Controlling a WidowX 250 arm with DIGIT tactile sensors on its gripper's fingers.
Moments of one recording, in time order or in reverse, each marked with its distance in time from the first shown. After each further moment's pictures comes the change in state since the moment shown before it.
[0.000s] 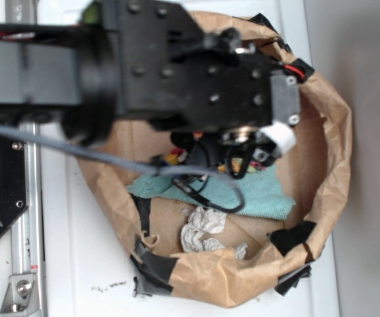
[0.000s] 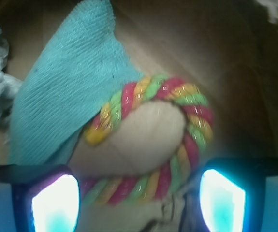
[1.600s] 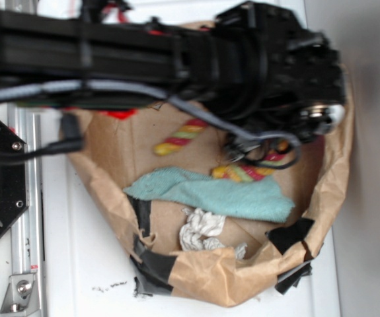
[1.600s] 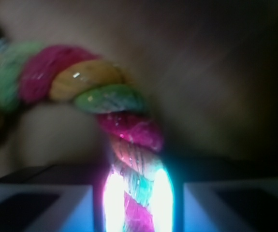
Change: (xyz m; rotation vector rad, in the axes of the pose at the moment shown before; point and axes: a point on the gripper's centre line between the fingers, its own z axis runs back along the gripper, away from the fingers) arm -0.002 0.009 -0.052 -0.110 0.115 0.113
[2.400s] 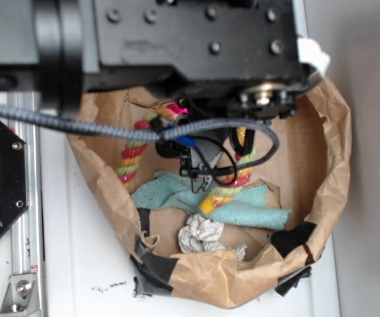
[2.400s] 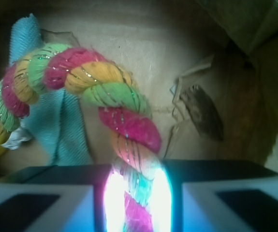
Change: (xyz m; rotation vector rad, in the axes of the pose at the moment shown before) arm -0.041 -0.039 0.107 -0.014 0.042 0.562
